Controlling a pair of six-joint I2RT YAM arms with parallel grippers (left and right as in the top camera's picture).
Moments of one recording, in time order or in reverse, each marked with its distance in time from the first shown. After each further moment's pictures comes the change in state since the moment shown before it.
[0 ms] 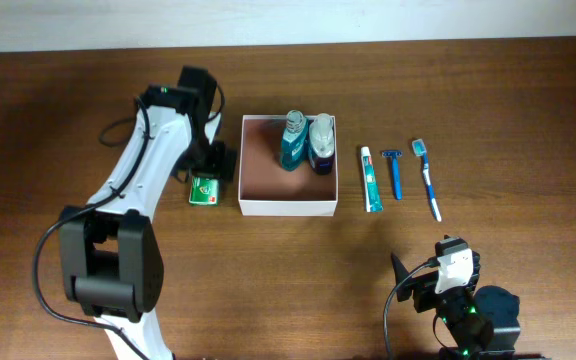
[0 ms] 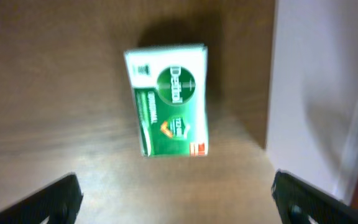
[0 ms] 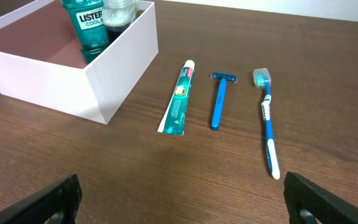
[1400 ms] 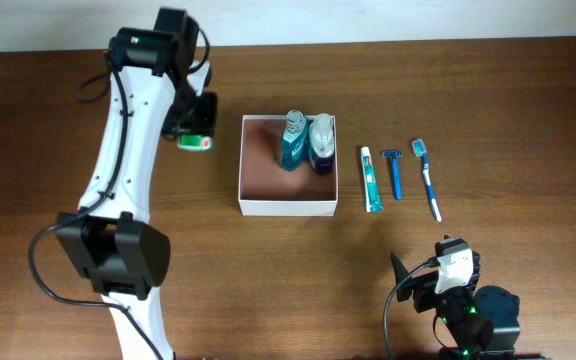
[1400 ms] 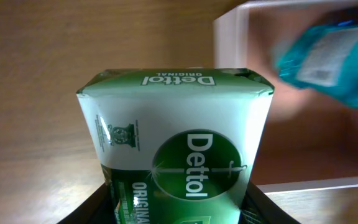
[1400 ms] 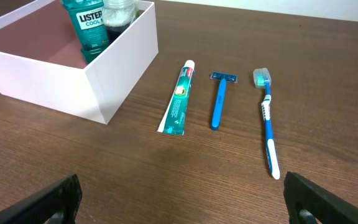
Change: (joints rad) left arm 0.006 0.135 0.627 -0.363 0.091 -0.029; right arm 0.000 0.000 0.000 0.000 0.000 0.000
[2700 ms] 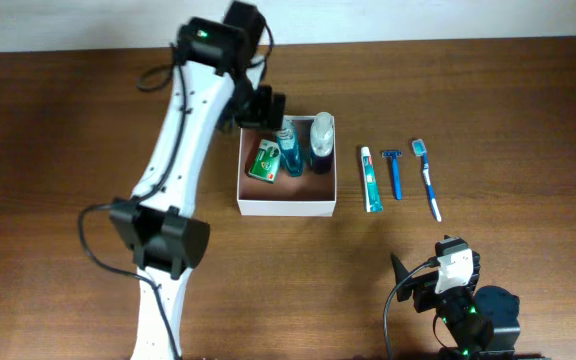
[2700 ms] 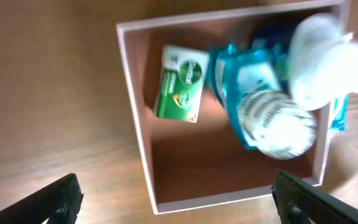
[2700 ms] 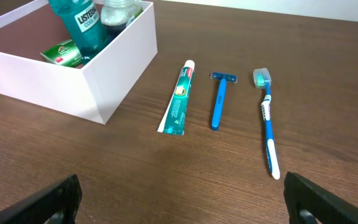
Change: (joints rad) left arm -0.164 0.204 0.350 -0.131 0.040 -0.108; right arm 0.000 0.000 0.000 0.000 0.000 0.000
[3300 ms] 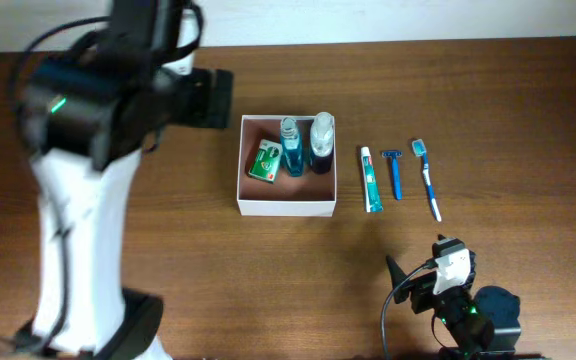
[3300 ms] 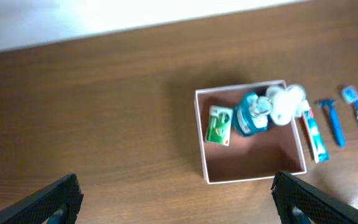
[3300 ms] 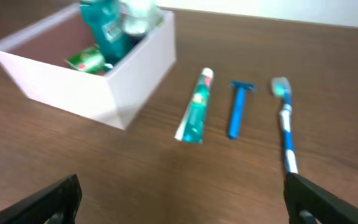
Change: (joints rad) left arm 0.025 -0.508 0.013 -0.004 -0.211 0.075; right arm 0.000 0.000 -0.002 0.035 -0.092 0.022
